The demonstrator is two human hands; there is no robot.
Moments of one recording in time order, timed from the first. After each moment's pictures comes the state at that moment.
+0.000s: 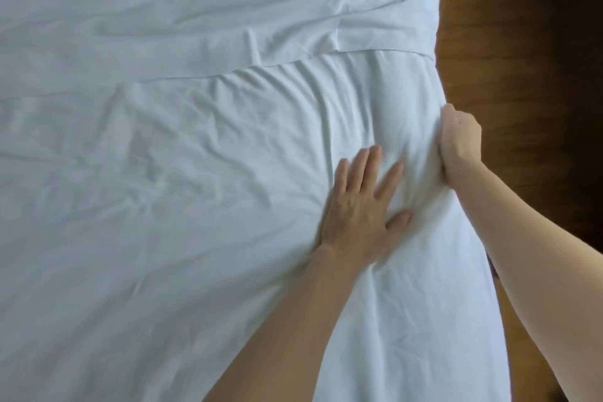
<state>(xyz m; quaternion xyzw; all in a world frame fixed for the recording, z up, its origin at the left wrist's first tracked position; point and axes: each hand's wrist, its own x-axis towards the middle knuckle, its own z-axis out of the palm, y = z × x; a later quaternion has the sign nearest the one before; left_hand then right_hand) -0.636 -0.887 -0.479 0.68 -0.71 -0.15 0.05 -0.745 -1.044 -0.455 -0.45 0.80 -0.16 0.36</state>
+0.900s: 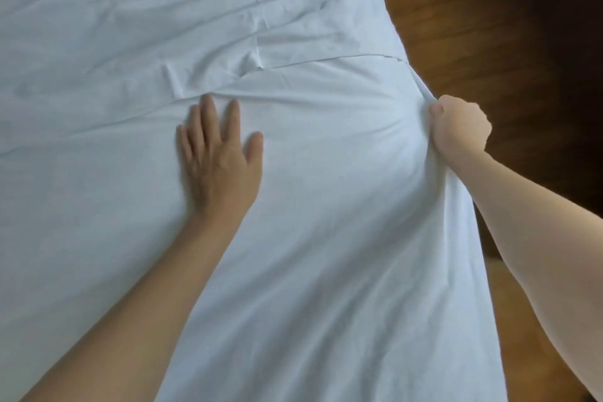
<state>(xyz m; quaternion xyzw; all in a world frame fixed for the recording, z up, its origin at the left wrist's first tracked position) -0.533 -0.945 -0.477 0.82 -0.56 -0.04 0.08 -0.837 -1.091 -0.485 -0.63 0.77 0.06 0.10</state>
